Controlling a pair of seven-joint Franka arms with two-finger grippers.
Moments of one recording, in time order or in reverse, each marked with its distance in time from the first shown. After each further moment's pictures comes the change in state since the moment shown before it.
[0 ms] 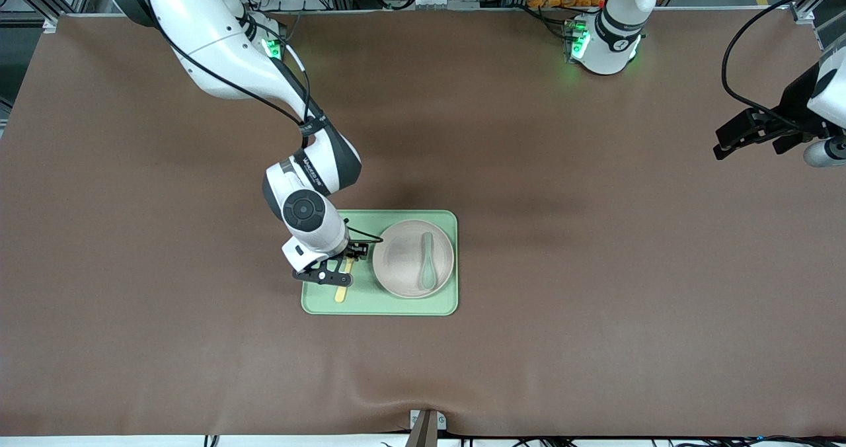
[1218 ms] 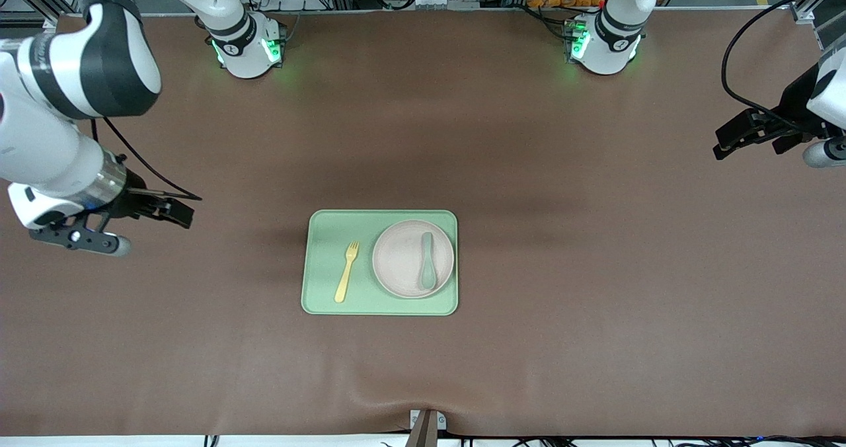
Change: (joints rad) left arm 0.001 0.001 0.000 -0.002 0.000 -0.001 0.000; right arm -0.359 -0.540 -0.015 -0.079 0.001 -0.472 -0.326
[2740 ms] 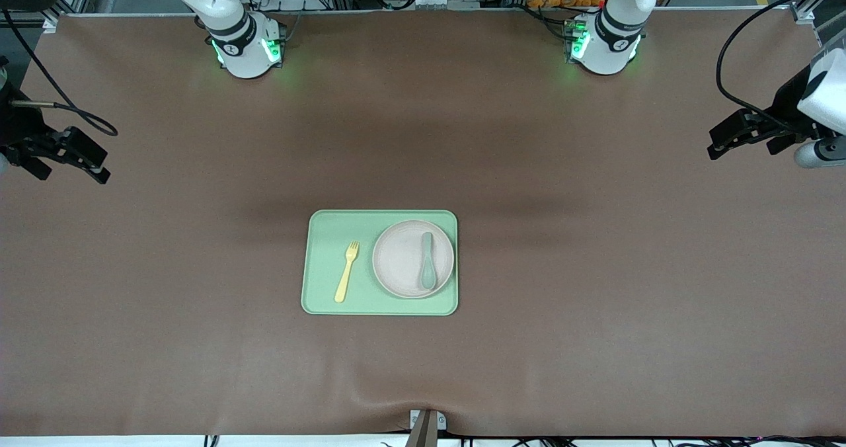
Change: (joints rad) left arm -0.001 0.001 -0.012 -0.003 0.000 0.000 0.000; right arm -0.107 -0.228 0.002 -0.050 0.048 0.006 -0.235
